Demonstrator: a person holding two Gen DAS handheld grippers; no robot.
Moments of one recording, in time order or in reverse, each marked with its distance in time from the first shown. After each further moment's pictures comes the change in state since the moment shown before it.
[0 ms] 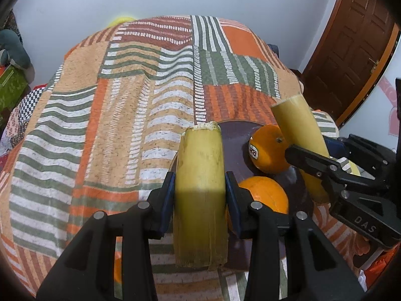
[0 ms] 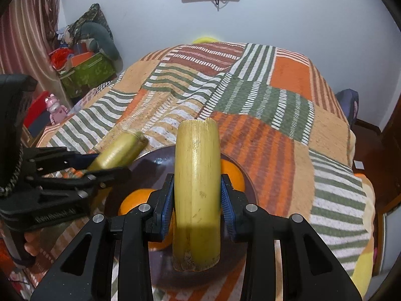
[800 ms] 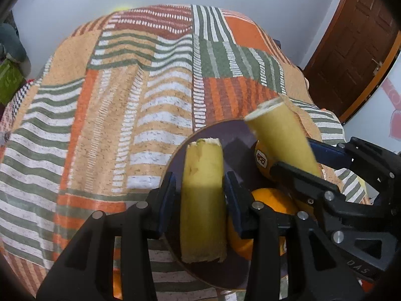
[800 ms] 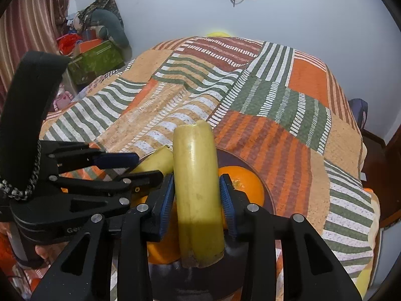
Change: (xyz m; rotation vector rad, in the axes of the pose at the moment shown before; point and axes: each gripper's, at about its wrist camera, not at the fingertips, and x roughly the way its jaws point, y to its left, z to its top) left arm 0.023 0.003 0.005 -0.012 0.026 -0.006; right arm 0.019 0.014 0.005 -0.075 0.037 0.025
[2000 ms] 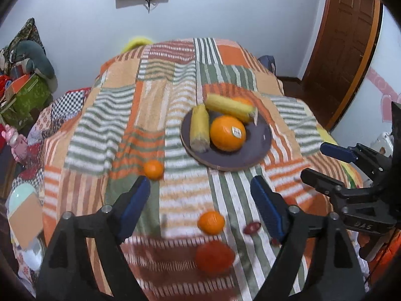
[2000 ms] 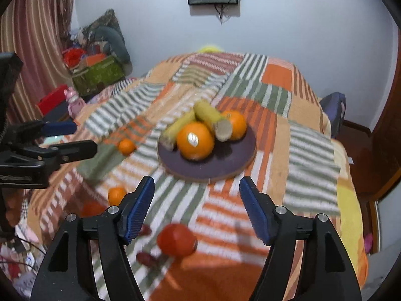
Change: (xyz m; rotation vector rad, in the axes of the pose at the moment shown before) left arm -0.179 -0.036 -0.131 0.038 -0.129 0.084; right arm -0.125 0.044 -0.102 0.068 -0.079 -0.058
